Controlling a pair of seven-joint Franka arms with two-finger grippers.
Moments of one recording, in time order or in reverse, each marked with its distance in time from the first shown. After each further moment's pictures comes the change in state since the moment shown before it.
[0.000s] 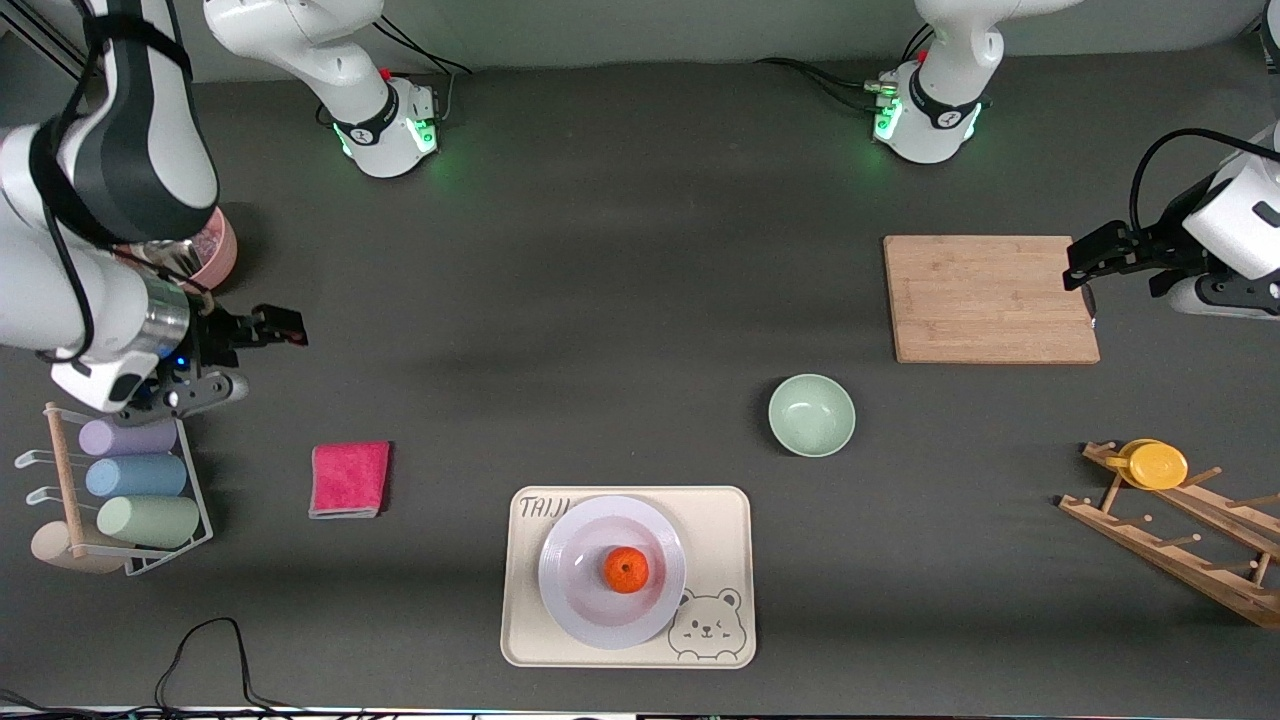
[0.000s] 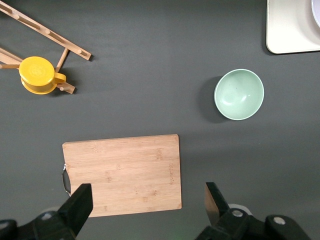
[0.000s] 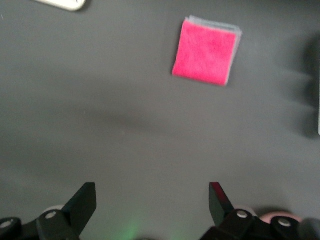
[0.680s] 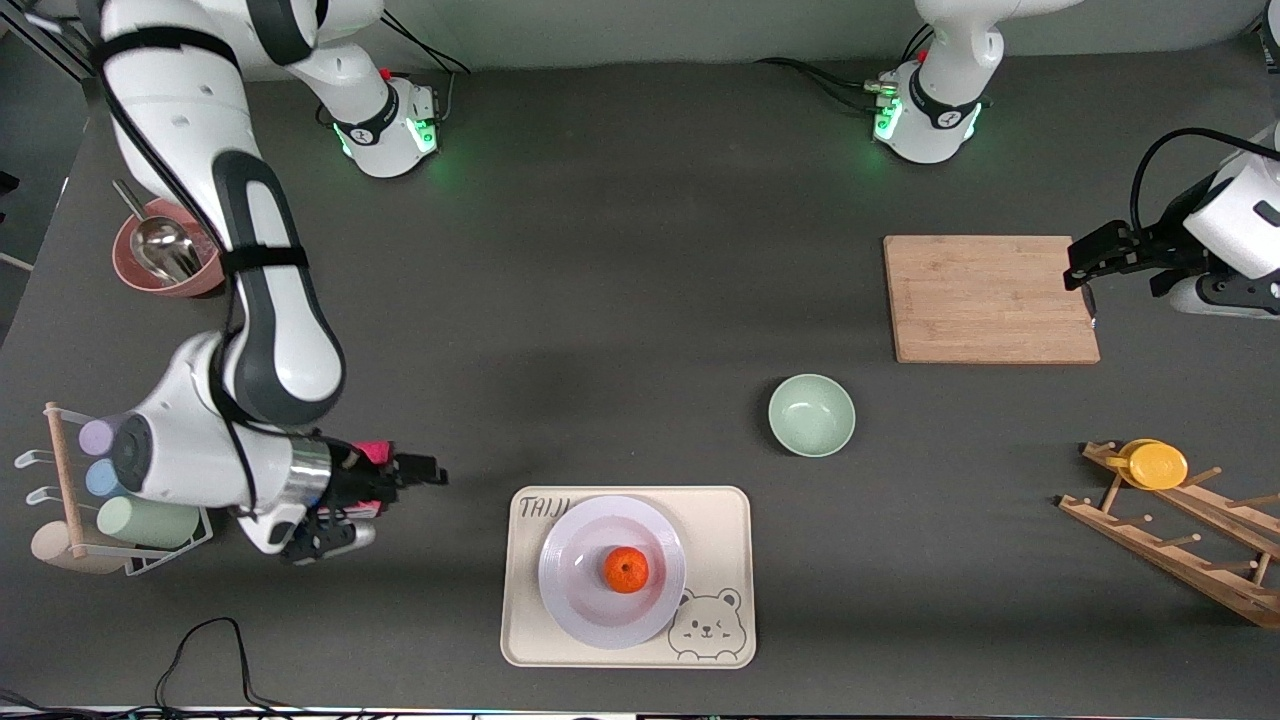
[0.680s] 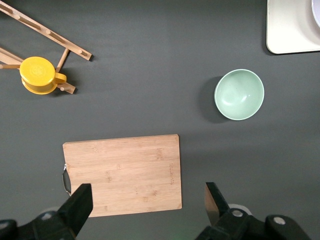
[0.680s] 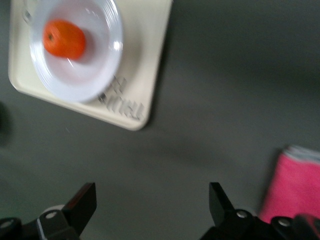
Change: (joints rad) left arm 0.000 0.000 0.000 0.001 0.001 0.000 0.000; right arm -0.037 0.413 0.061 0.183 0.375 0.368 -0.100
